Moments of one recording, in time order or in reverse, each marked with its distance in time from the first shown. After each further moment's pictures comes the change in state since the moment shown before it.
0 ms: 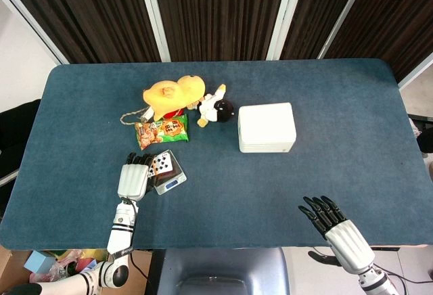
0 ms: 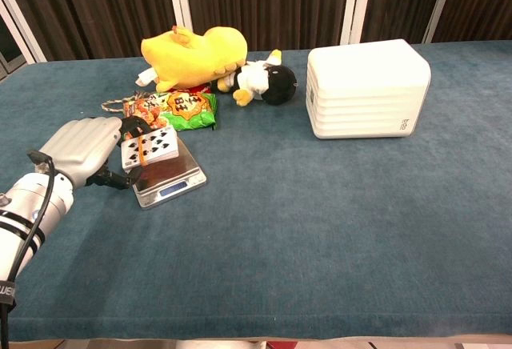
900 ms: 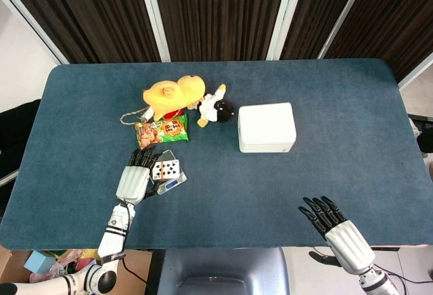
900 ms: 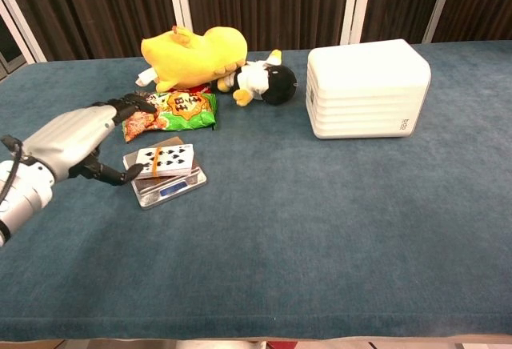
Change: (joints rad) left arm 0.019 0.178 0.046 -0.254 0.037 -0.024 -0.079; right arm -0.001 0.001 -0.001 0.004 -0.005 -0.004 -0.020
